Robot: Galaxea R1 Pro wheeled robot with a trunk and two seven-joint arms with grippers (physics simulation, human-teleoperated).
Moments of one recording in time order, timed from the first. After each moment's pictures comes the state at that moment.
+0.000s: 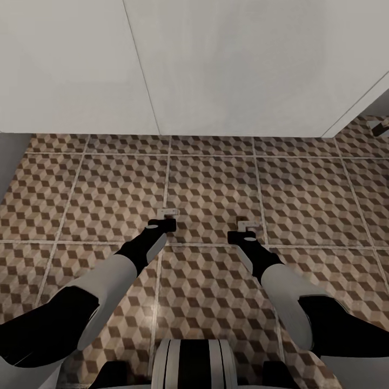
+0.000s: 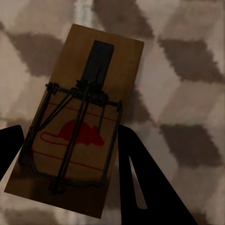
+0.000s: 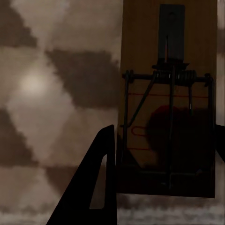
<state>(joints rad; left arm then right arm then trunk) -1.14 -0.15 -0.37 -0.37 0.37 0.17 0.26 -1.10 0.12 0.00 -0.27 0.05 0.12 -0.18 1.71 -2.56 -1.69</state>
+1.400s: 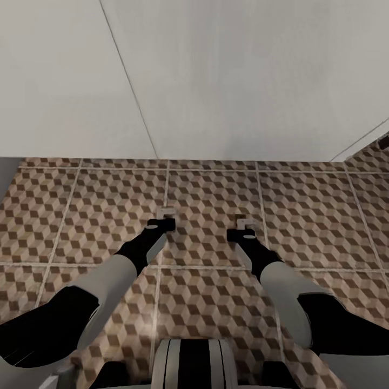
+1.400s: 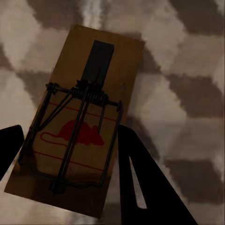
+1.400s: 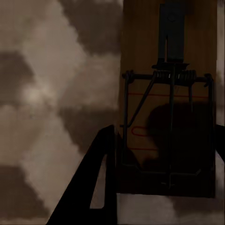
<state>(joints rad) -1.14 -0.15 -0.37 -0.37 0.36 0.15 0.26 -1.11 0.13 0.00 -0.27 0.05 0.12 -0.18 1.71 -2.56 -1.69</state>
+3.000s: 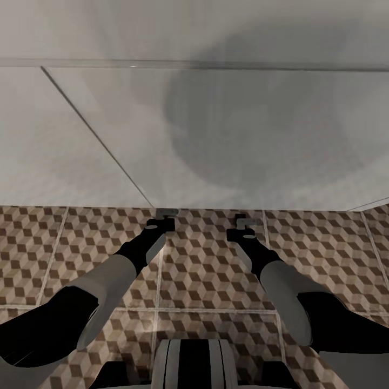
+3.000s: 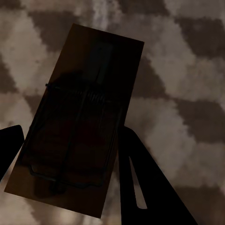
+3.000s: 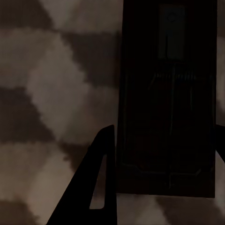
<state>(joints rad) -1.14 -0.15 -0.37 -0.36 0.36 0.15 0.27 -1.12 0.13 0.00 -0.25 0.05 0.10 -0.18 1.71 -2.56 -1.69</state>
